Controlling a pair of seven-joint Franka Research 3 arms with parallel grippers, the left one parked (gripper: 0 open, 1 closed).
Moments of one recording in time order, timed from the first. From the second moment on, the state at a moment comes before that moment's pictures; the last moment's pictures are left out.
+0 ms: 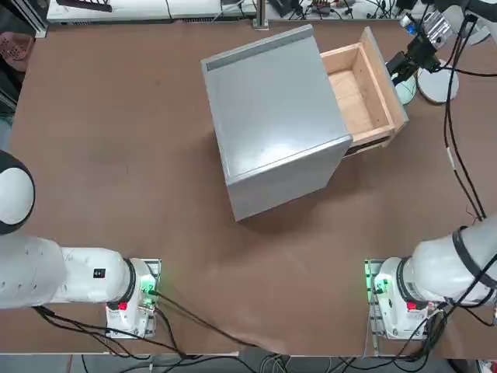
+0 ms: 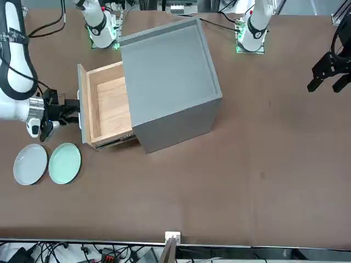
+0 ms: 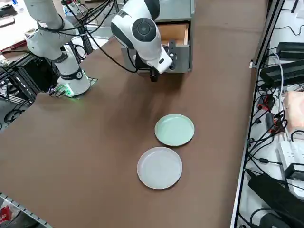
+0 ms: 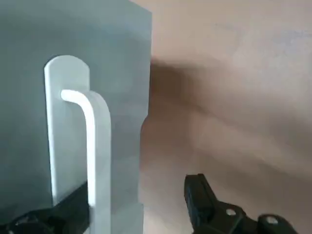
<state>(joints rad) -0.15 0.27 -0.01 -1.90 0.54 1.78 -0.71</state>
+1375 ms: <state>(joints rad) -0.41 0.45 -0.04 -1.62 0.47 1.71 -0.62</state>
